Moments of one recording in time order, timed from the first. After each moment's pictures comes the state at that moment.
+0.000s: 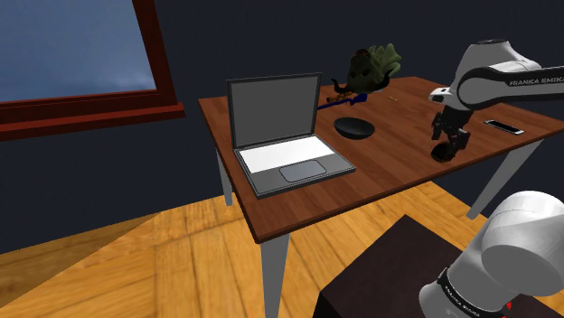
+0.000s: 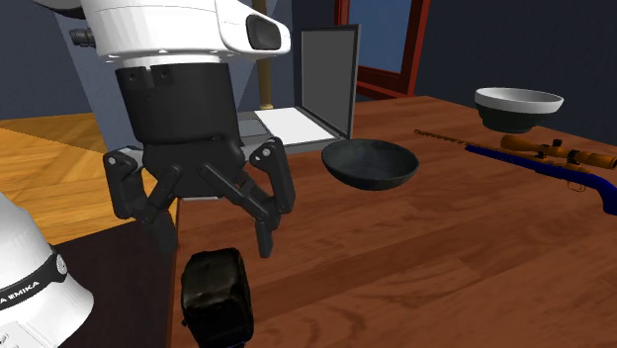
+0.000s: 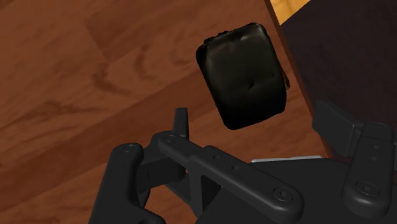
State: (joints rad) arm 0.04 -0.70 -0.77 -2.51 -0.66 1.97 -1.25
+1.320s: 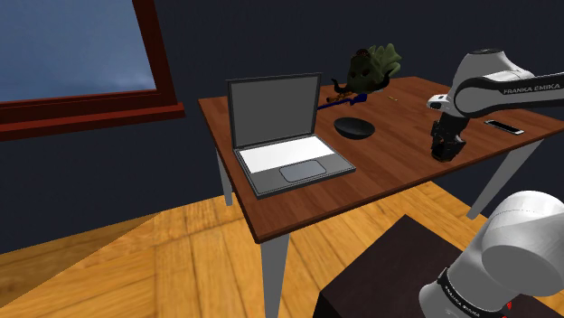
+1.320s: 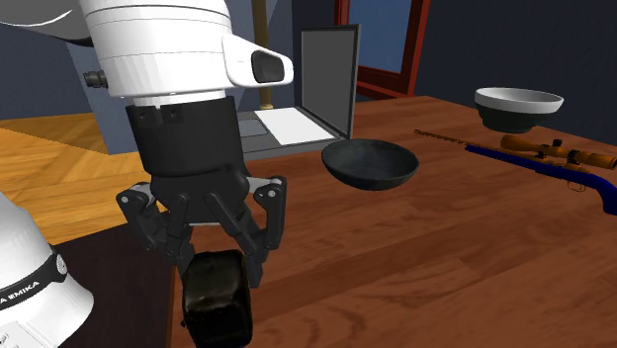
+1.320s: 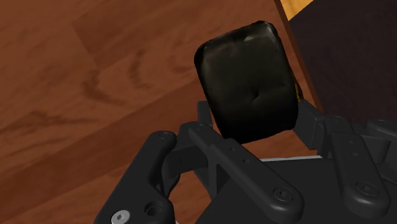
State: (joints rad) arm 0.05 -0.67 -0.81 -2.54 -0.68 2.03 -1.25
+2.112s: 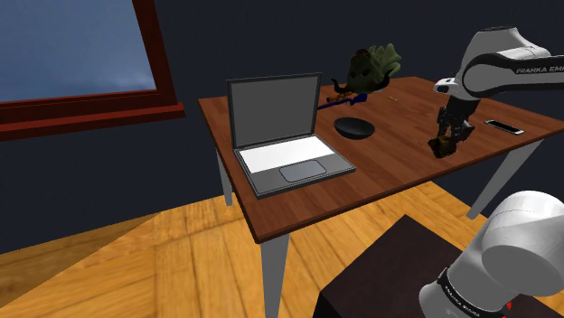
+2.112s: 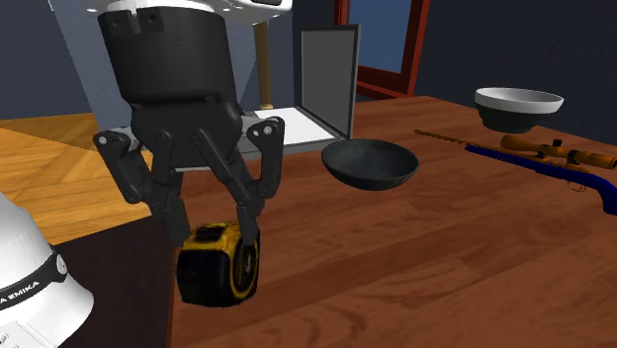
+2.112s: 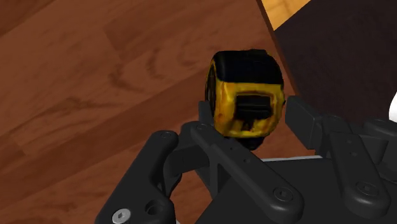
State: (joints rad) arm 0.05 -0.71 -0.74 -2.44 -0.63 1.90 -1.28
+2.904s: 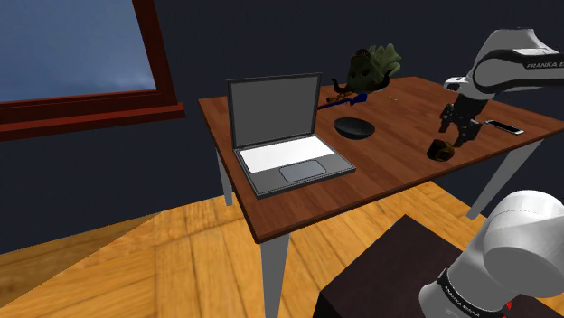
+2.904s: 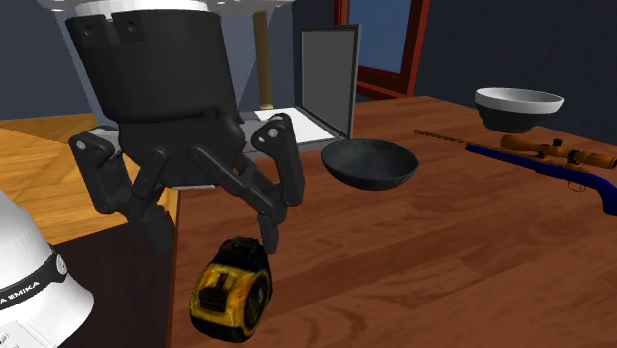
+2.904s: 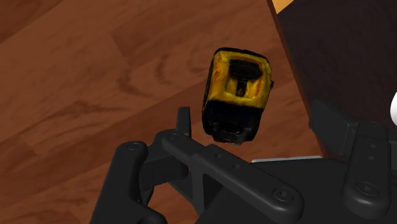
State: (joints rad) arm 0.08 -0.71 -0.85 -2.40 -0.58 1.92 -1.38
